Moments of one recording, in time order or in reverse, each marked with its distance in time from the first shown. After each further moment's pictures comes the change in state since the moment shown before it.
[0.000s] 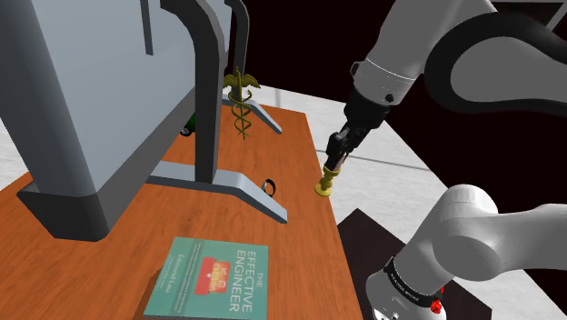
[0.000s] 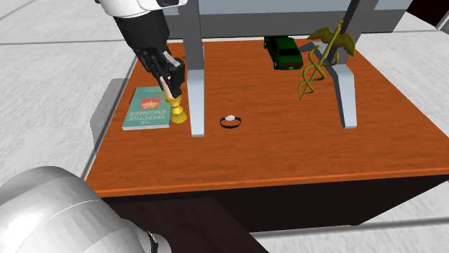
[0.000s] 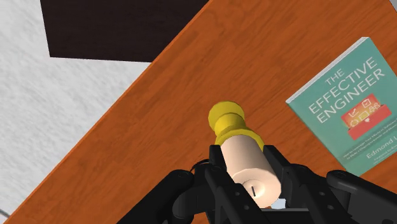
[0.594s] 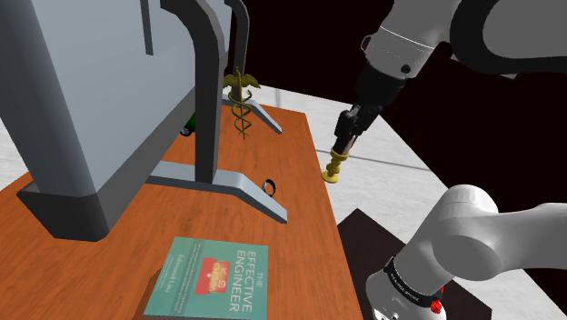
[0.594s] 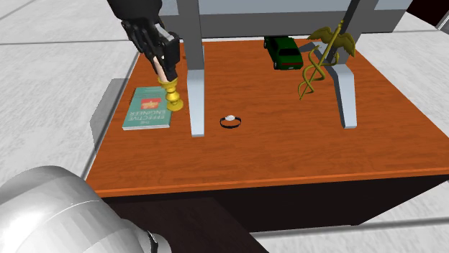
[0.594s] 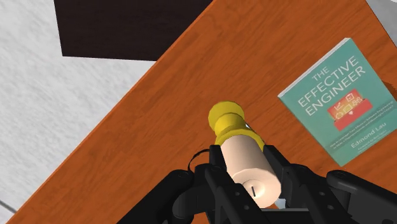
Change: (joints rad) arm -0.011 0.018 -0.019 0.125 -0.019 -0.107 -0.001
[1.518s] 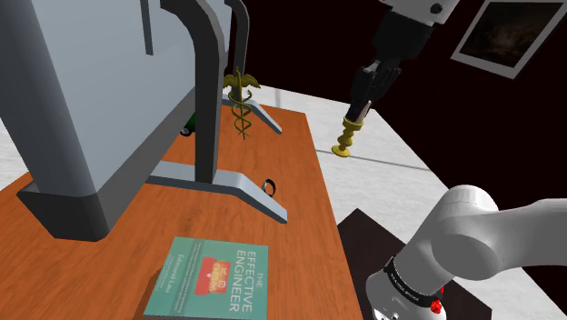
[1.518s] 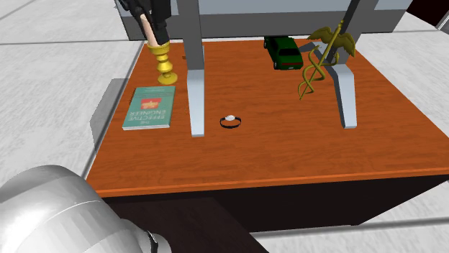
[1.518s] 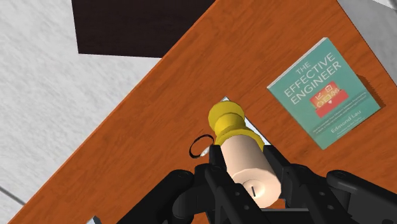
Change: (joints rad) arm -0.018 0.073 -0.021 0.233 -0.025 -0.161 0.001
